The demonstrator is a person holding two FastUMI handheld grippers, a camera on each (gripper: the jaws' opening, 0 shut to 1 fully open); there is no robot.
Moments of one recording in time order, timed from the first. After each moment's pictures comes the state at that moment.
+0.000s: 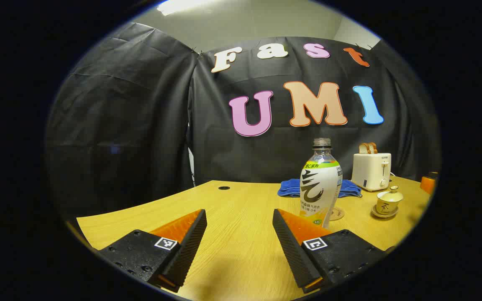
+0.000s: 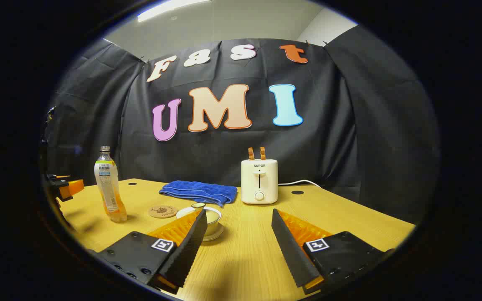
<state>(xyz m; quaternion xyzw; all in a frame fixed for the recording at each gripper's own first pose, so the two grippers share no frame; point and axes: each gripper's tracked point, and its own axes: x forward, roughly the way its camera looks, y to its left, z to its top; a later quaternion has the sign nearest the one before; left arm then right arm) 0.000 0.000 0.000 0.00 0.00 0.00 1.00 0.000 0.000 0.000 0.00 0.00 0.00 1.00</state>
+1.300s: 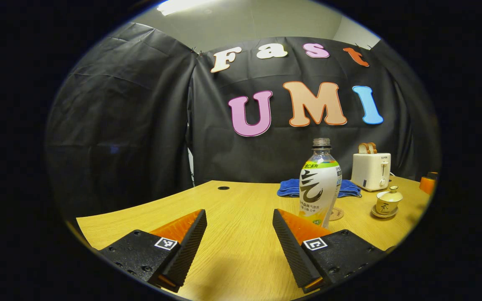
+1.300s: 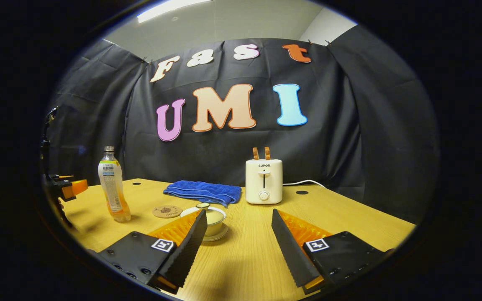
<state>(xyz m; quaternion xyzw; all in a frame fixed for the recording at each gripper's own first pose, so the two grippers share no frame) 0.005 0.001 -0.004 0.00 0.00 0.00 1.00 0.002 0.012 -0.001 0.00 0.00 0.03 1.00</state>
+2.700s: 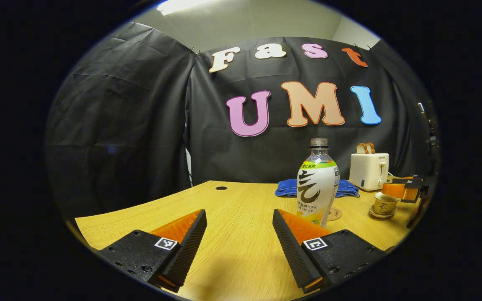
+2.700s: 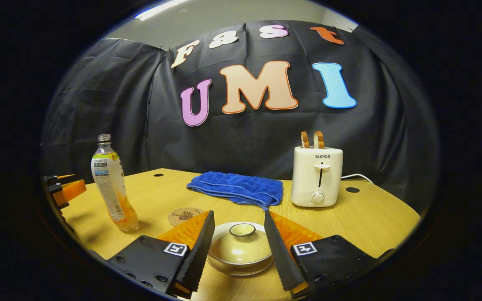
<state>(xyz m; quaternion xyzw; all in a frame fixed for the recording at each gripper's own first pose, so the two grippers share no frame) 0.006 -0.001 -0.004 0.00 0.00 -0.01 1.00 0.106 0.096 -0.028 0.00 0.07 0.13 0.99</state>
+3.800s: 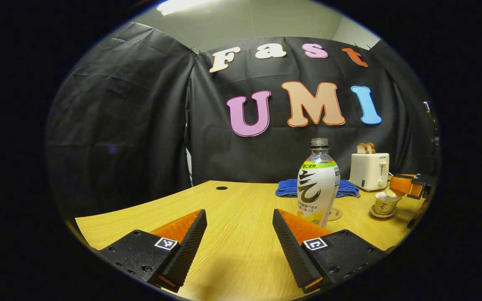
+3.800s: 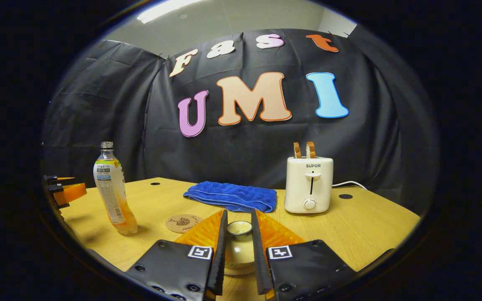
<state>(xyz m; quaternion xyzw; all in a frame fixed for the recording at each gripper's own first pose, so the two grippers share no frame) 0.006 -0.003 -0.004 0.00 0.00 -0.02 1.00 0.091 0.081 -0.008 0.01 0.01 0.11 0.99</state>
